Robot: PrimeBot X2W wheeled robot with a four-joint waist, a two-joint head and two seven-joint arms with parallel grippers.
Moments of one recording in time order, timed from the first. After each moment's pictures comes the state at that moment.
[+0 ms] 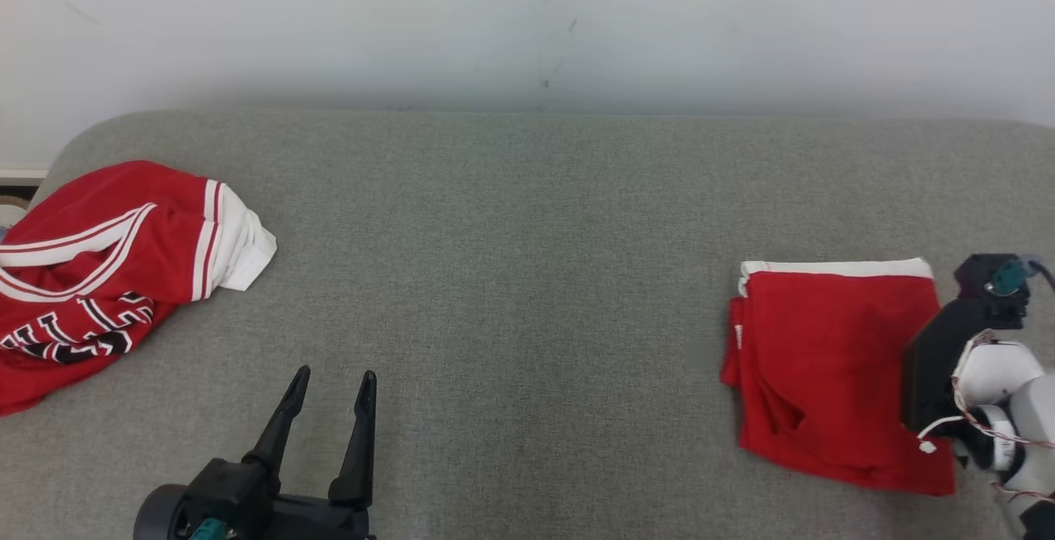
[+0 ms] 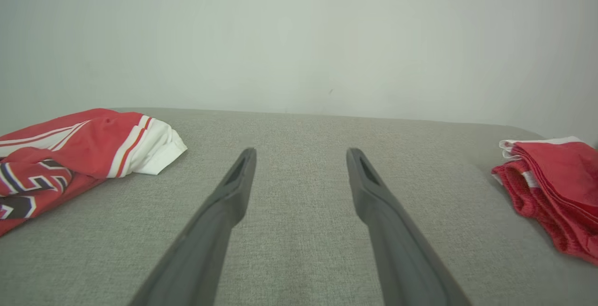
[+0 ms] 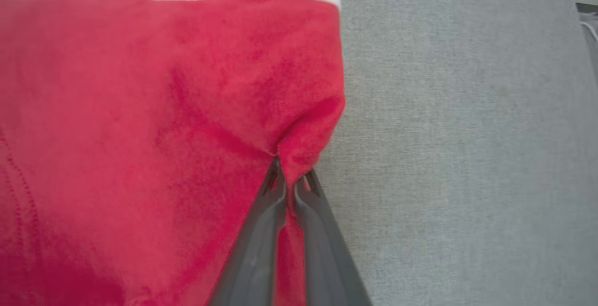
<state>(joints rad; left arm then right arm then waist) -0.08 0.14 -0.34 0.15 -0.23 0.03 -0.26 -0.37 -0.33 0.11 0.45 0.40 -0.10 0.70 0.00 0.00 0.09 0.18</state>
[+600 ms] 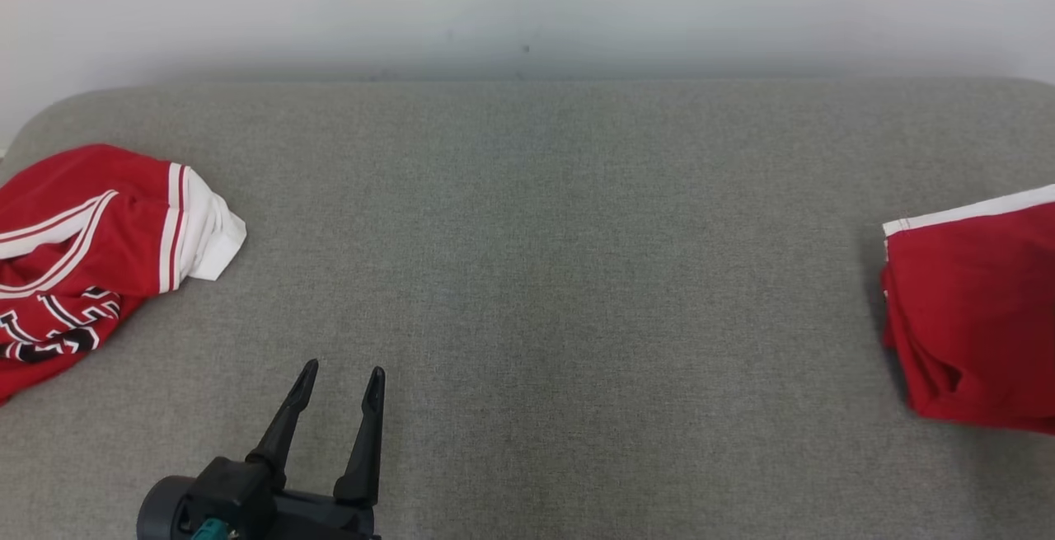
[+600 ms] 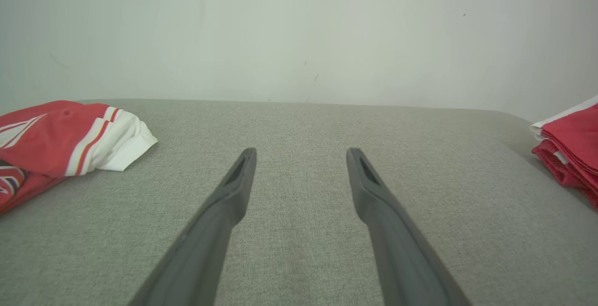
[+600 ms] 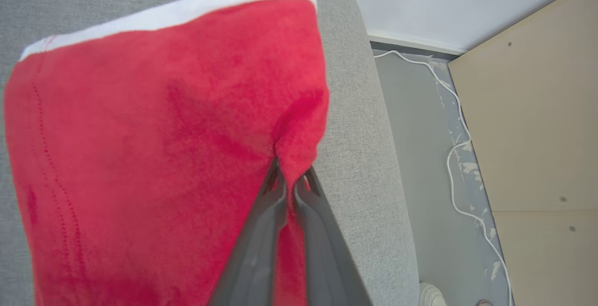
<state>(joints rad) -0.07 0.16 -0.36 0.11 -0.23 0.03 -0.26 -0.38 -0.57 0.03 0.35 0.29 -0.11 0.69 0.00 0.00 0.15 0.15</state>
